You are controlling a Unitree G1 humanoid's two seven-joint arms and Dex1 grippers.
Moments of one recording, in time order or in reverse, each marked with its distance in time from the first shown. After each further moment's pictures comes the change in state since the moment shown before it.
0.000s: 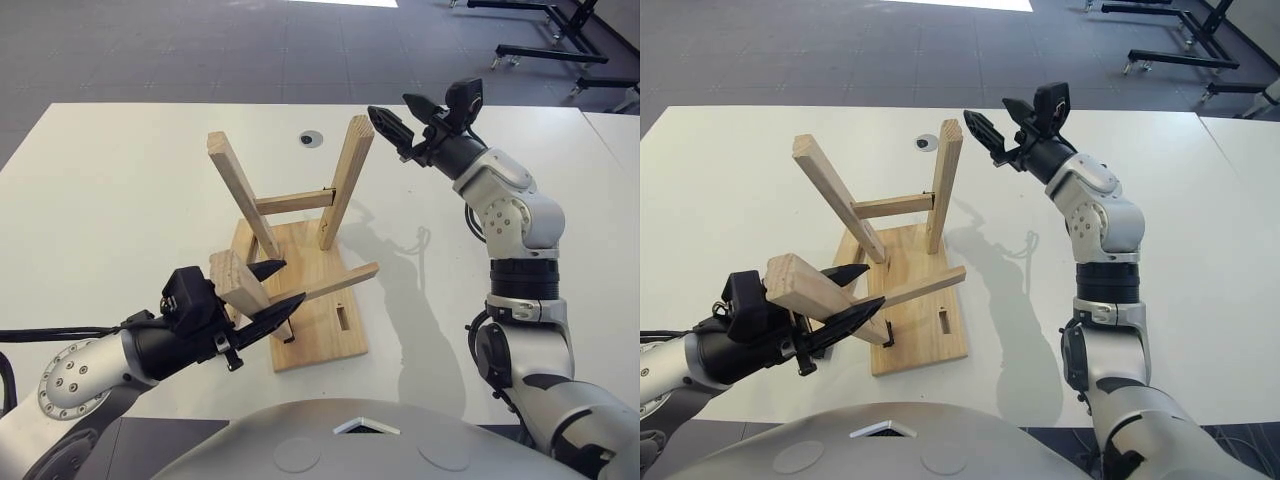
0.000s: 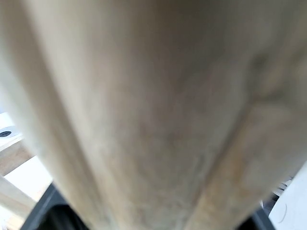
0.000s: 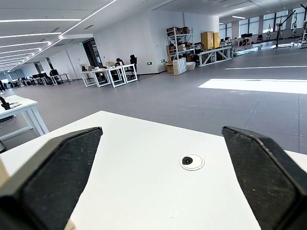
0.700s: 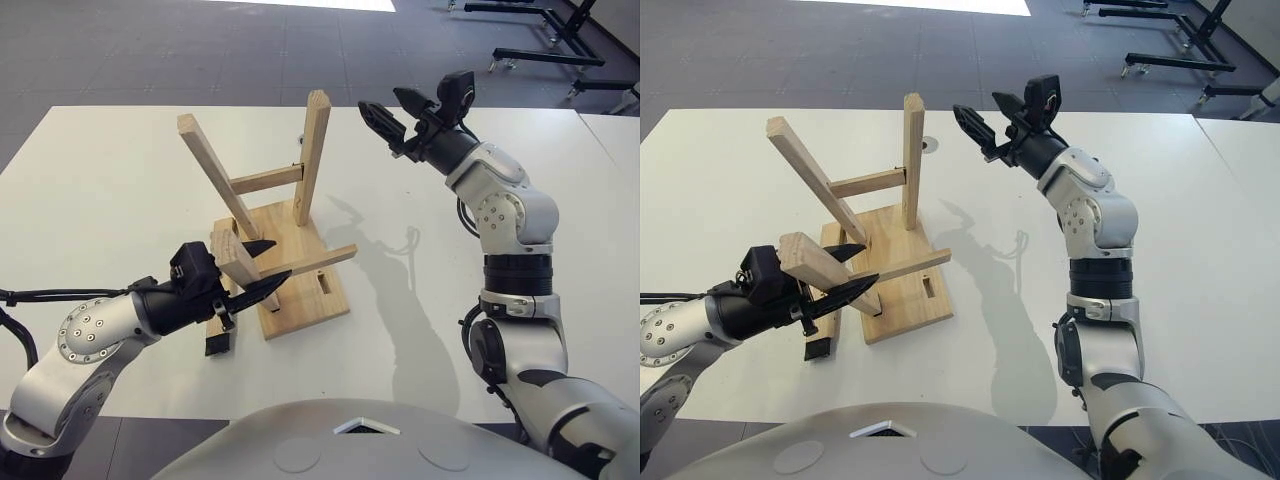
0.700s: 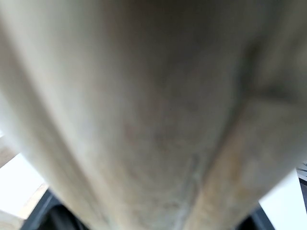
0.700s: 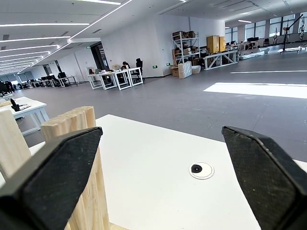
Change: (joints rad) left arm -0.204 -0.026 -0.060 0.260 0.153 -0.047 -0.157; right arm -0.027 0.033 0.009 -0.010 0.000 0.019 -0.005
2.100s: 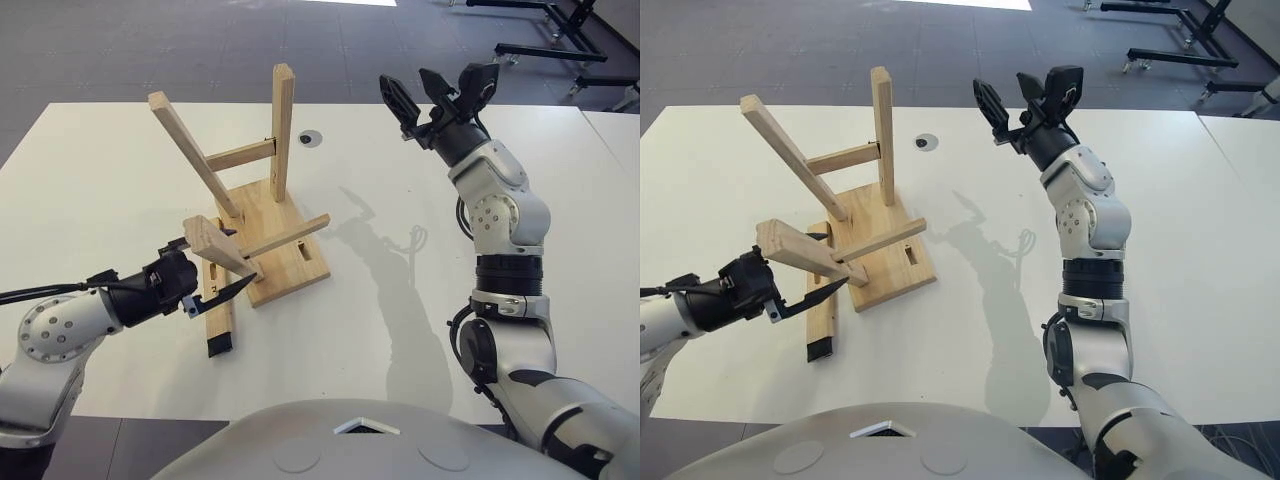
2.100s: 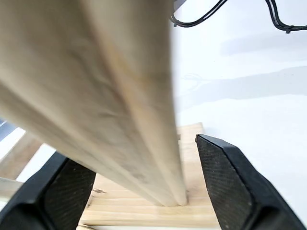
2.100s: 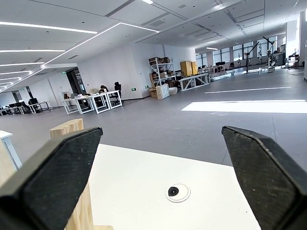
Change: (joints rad) left arm 0.073 0.017 0.141 0.116 0.300 -0.248 -0.133; right arm 0.000 0.053 -0.059 0.037 -0.030 -0.155 -0.097
